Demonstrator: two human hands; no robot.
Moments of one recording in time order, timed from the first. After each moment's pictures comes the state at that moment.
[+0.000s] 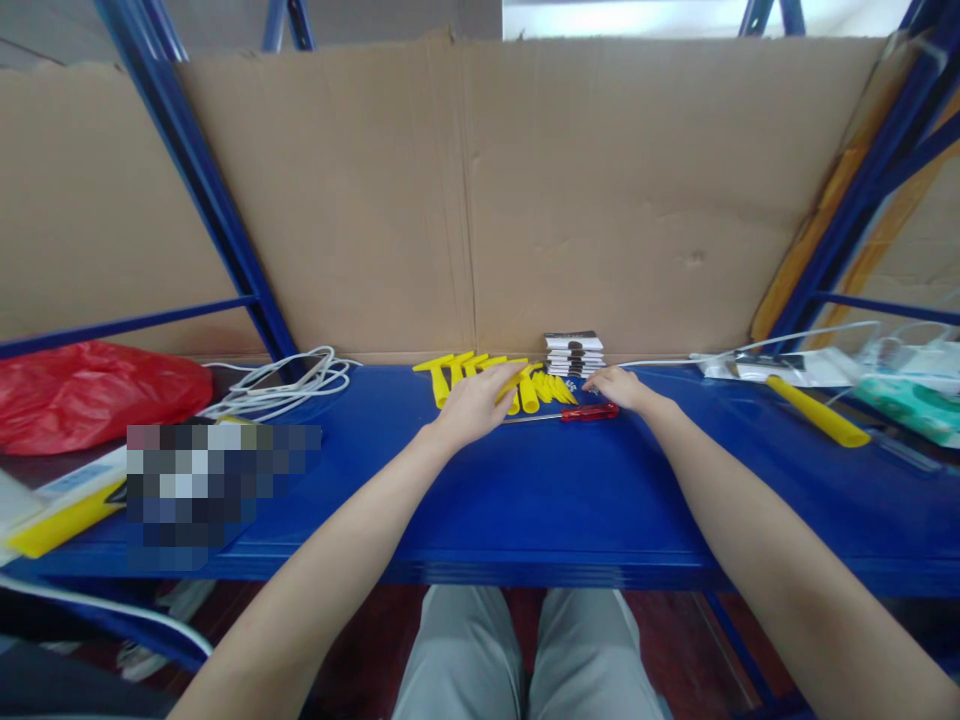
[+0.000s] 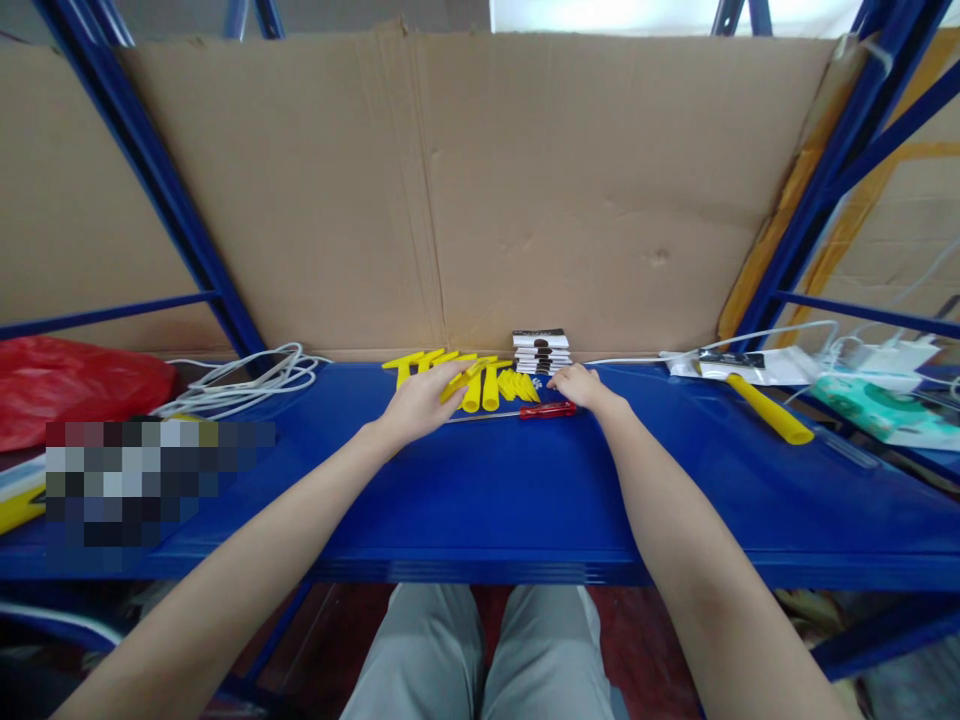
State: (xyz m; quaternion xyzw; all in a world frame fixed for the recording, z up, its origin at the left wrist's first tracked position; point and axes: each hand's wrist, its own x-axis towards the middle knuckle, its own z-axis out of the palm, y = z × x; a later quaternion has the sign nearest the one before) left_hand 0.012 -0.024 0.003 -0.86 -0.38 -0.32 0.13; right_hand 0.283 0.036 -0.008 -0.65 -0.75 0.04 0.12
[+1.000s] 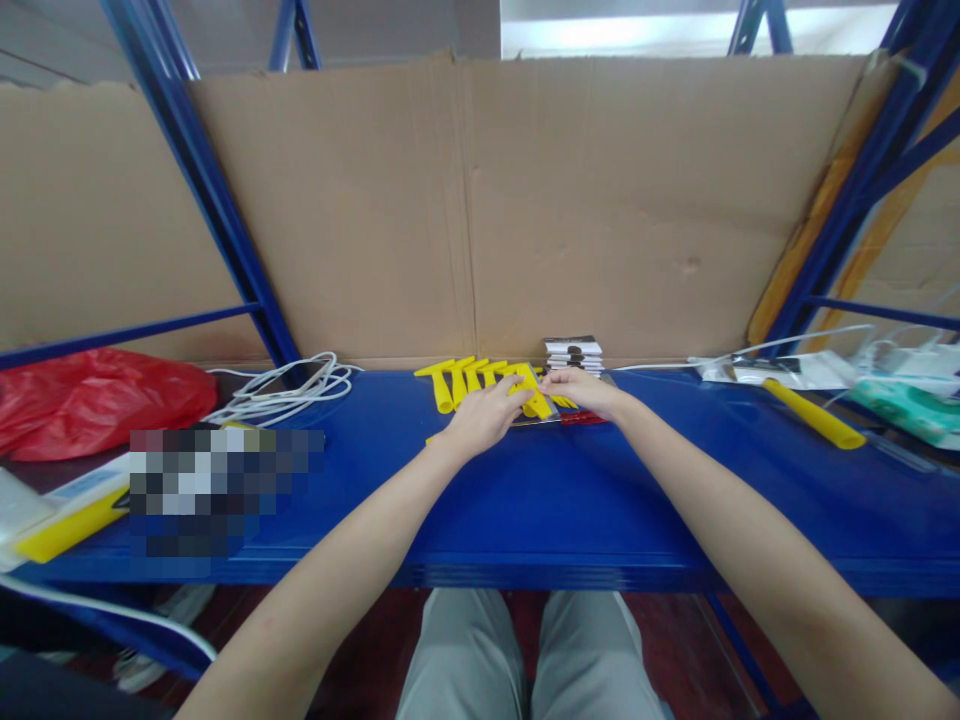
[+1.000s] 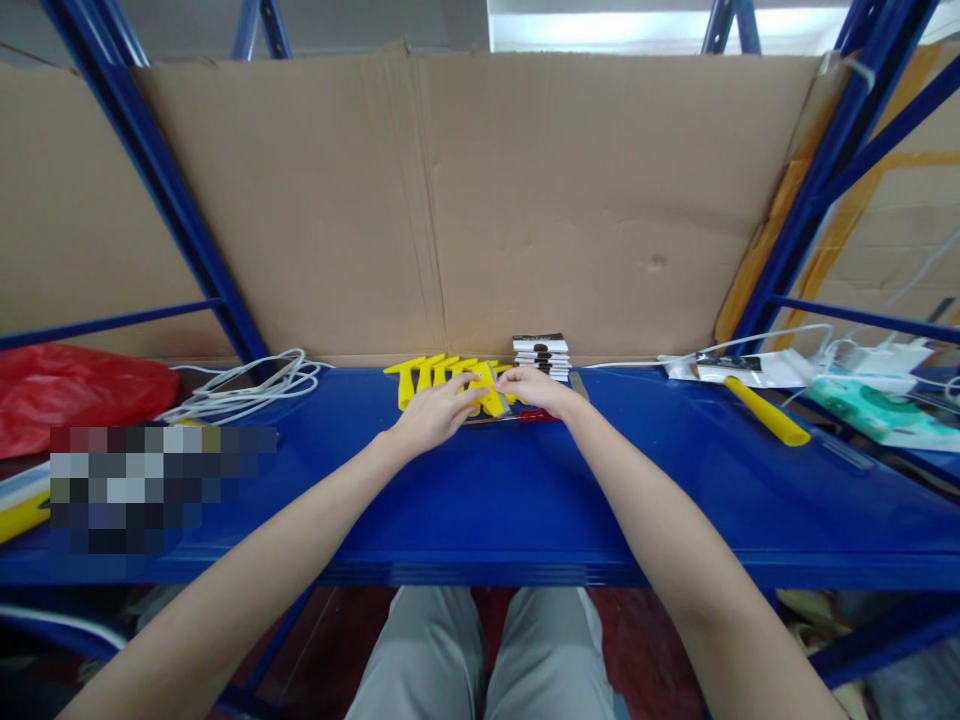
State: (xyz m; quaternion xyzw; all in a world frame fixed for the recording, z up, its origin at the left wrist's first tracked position) left_hand 0.019 -0.027 -0.005 -0.88 -0.39 -0.17 0.21; right_hand 0.218 0.021 0.002 -0.42 -0.75 0.38 0.35
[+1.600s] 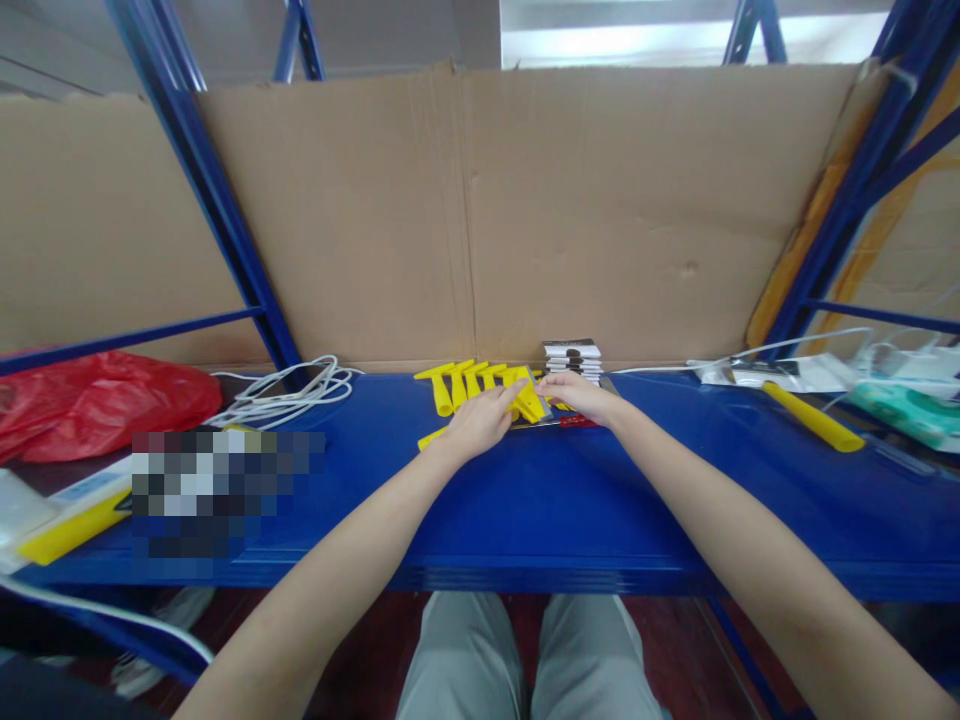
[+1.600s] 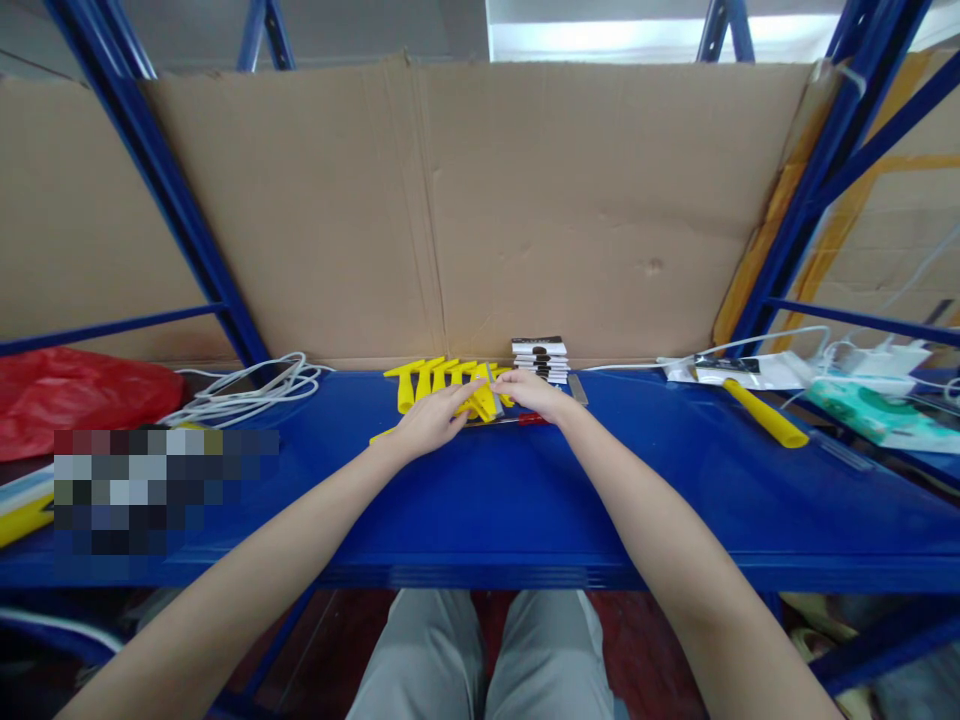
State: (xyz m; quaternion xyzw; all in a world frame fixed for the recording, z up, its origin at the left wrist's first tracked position) left_hand 0.016 -0.018 -0.013 -0.87 -0.43 -0.20 0.12; right_hand 0.211 0.017 -0.002 -0.43 -0.73 0.39 0.37
